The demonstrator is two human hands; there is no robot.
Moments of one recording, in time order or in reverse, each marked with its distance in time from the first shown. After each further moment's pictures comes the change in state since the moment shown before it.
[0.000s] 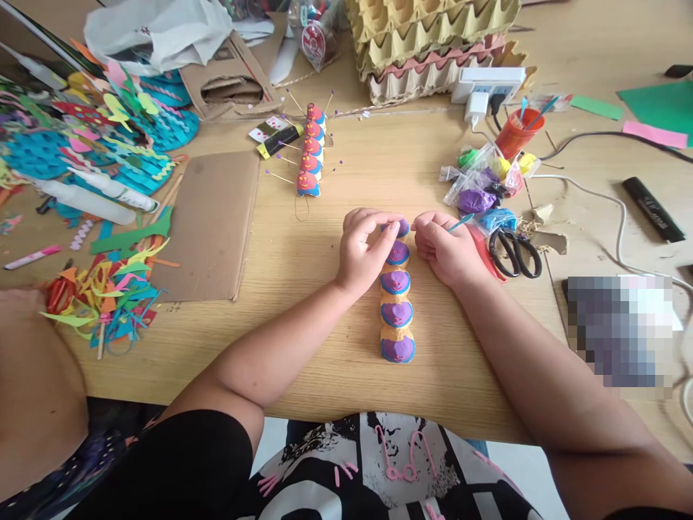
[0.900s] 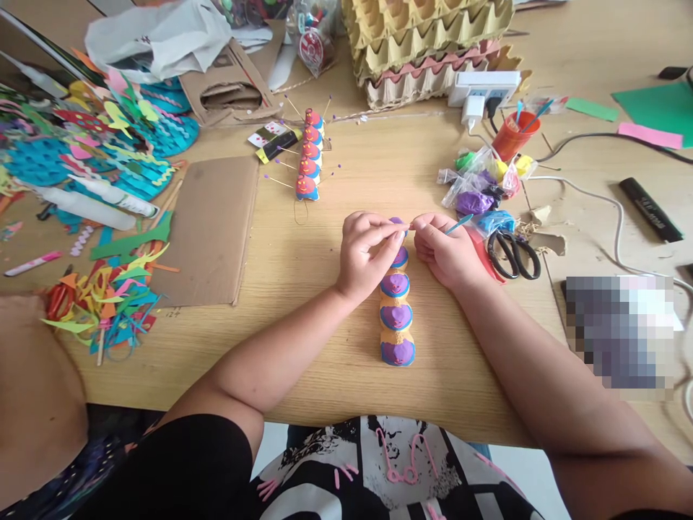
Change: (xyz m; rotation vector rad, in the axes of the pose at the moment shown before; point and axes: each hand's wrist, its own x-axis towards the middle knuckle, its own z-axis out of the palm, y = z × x) left_hand -0.003 0.004 -0.001 0.086 -0.001 0.150; right_hand 0.002 0.003 -0.004 0.014 -0.006 0.003
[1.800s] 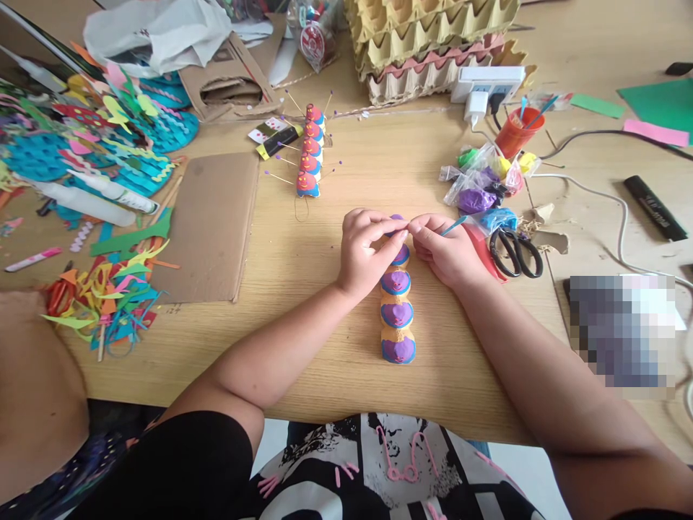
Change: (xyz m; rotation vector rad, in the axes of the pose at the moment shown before) left_hand -0.002 -0.008 0.004 0.061 -0.005 -0.012; right_hand 0.000 0.002 0.000 -0.084 -0.051 -0.019
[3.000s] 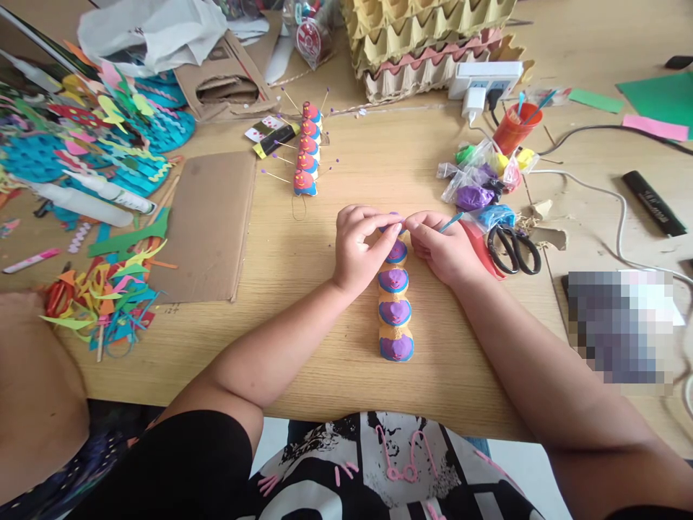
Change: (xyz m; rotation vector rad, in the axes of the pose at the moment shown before) left_hand 0.003 0.000 -0.002 0.024 0.007 -0.029; right_hand -0.002 -0.002 0.001 -0.021 0.009 0.016
